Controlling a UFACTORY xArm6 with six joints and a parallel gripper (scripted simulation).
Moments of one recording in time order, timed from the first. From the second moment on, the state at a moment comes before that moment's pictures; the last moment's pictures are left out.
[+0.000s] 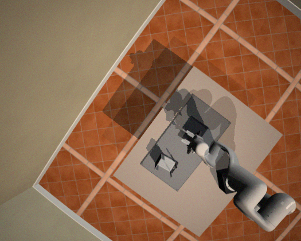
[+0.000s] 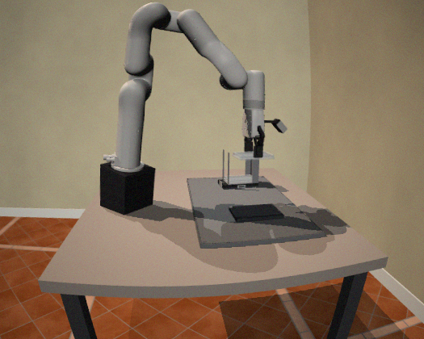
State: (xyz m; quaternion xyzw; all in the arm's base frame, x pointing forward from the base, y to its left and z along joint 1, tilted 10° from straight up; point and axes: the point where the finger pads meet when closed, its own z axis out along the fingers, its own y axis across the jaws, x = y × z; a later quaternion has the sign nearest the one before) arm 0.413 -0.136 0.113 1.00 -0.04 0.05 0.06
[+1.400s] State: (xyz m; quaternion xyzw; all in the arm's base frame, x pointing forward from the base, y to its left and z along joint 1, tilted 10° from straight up) arm 0.446 -0.015 0.103 1.00 -0.04 0.05 0.06
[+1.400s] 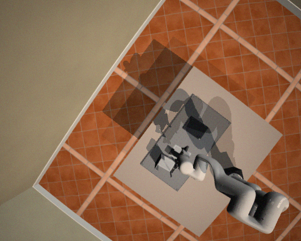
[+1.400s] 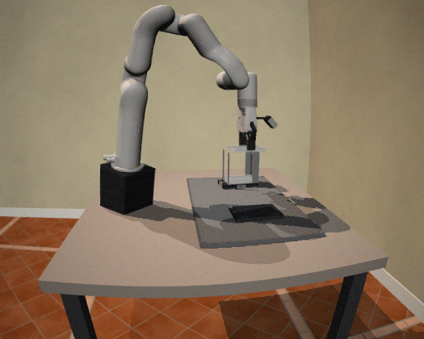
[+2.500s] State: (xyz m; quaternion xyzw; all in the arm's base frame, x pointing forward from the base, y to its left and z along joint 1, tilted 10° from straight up) arm 0.470 0.079 0.095 1.00 -0.04 0.05 0.06
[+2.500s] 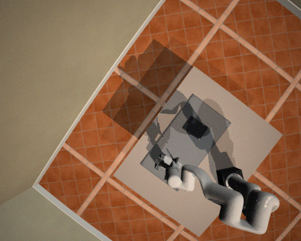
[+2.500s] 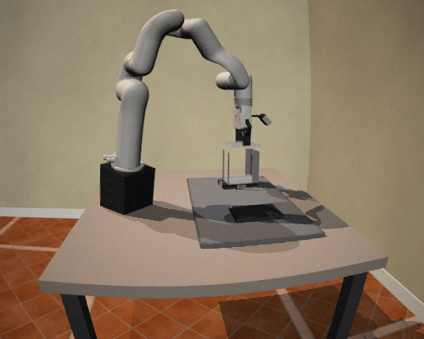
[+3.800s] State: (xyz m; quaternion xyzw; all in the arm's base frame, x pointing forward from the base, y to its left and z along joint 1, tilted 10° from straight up) arm 0.484 0.127 0.091 1.00 -0.04 0.05 0.06
